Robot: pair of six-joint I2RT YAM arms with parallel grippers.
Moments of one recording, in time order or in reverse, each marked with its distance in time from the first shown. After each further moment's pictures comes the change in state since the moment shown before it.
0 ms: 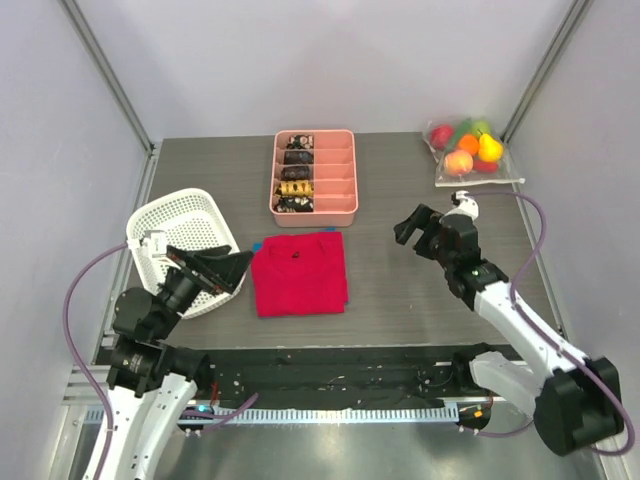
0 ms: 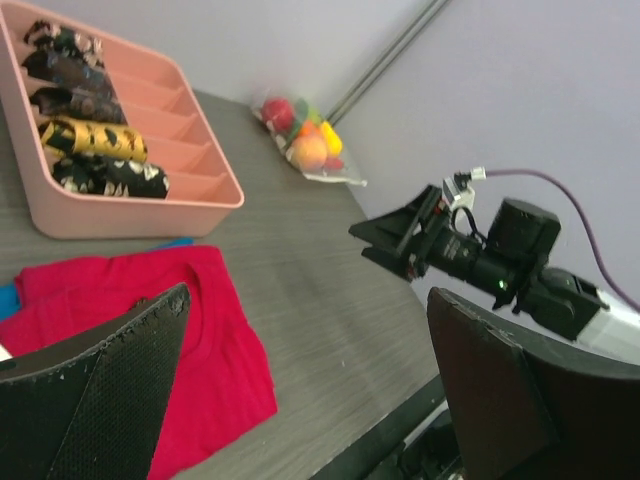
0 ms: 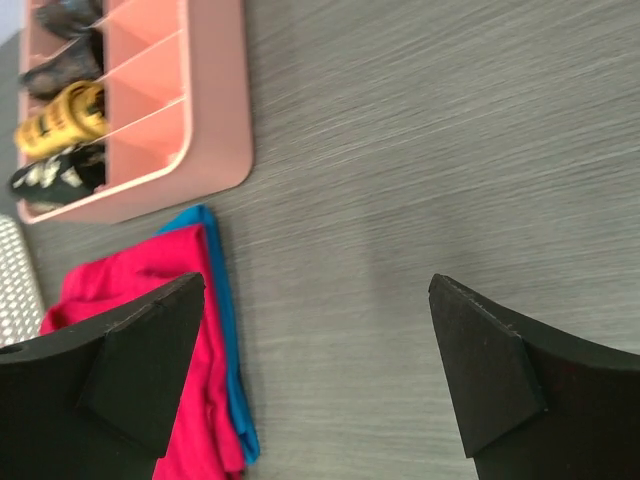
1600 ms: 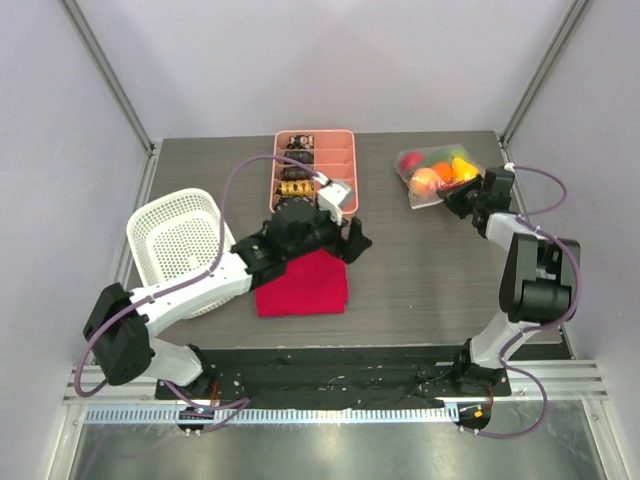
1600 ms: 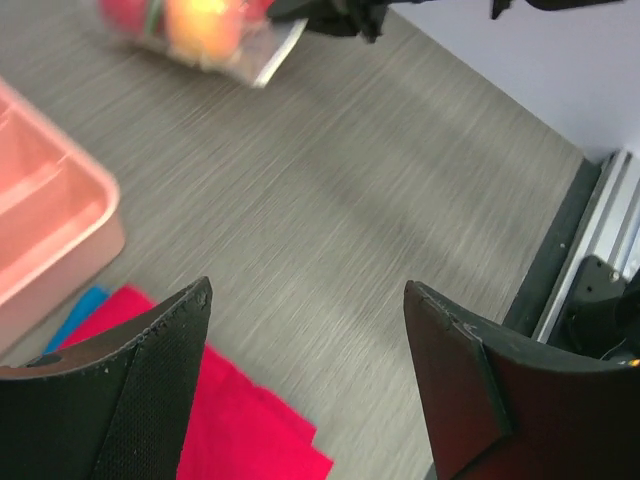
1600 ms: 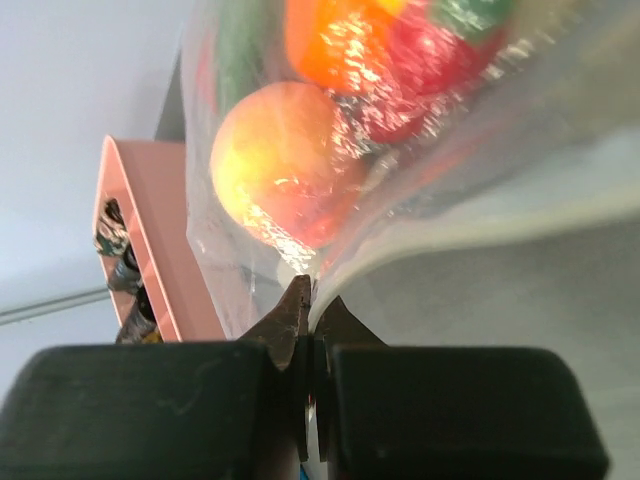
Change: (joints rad) left arm -0.594 1.125 0.474 0.239 -0.189 0.467; right arm -0.486 0.777 0.414 0.268 -0.398 0.288
